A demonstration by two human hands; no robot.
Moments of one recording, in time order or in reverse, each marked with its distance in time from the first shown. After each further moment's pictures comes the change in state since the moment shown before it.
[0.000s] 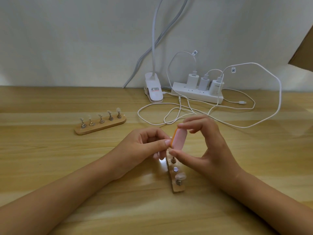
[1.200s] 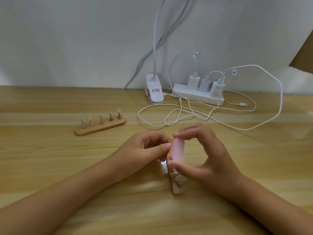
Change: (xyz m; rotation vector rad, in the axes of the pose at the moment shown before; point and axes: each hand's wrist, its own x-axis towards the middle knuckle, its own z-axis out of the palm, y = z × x) left_hand -0.002 0.000 0.004 0.067 -0.011 0.049; right_hand -0.003 0.003 0.000 -0.013 -0.024 -0.040
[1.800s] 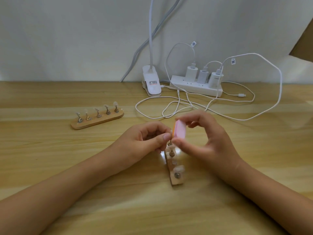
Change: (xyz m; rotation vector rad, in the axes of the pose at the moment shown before) left_hand 0.001 -0.002 0.002 0.021 -0.001 0.014; right_hand 0.002 0.001 -0.003 0.102 0.021 0.172
